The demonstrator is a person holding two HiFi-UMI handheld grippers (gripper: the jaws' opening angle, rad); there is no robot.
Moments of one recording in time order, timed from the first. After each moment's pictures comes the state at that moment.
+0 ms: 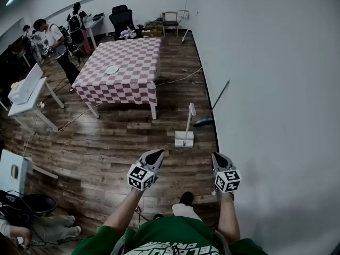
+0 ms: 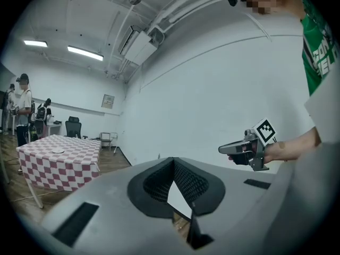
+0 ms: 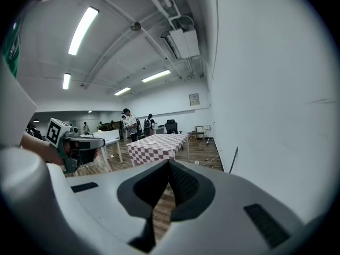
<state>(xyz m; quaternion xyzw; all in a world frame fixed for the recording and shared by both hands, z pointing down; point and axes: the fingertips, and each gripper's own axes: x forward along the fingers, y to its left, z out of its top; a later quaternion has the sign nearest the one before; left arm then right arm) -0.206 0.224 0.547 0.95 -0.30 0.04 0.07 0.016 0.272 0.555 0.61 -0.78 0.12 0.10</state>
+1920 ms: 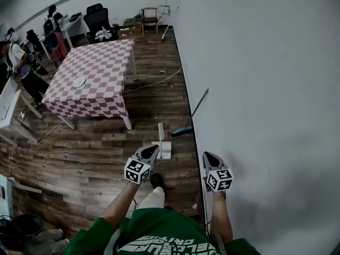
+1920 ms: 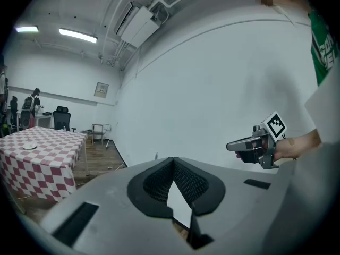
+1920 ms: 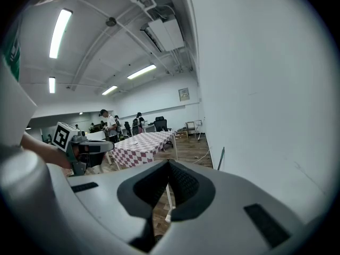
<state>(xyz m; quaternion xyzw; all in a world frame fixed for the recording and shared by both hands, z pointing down) 0.017 0.007 0.586 0.95 -0.28 0.07 0.10 0.218 0.090 0.582 0.63 -0.76 0.16 0.10</state>
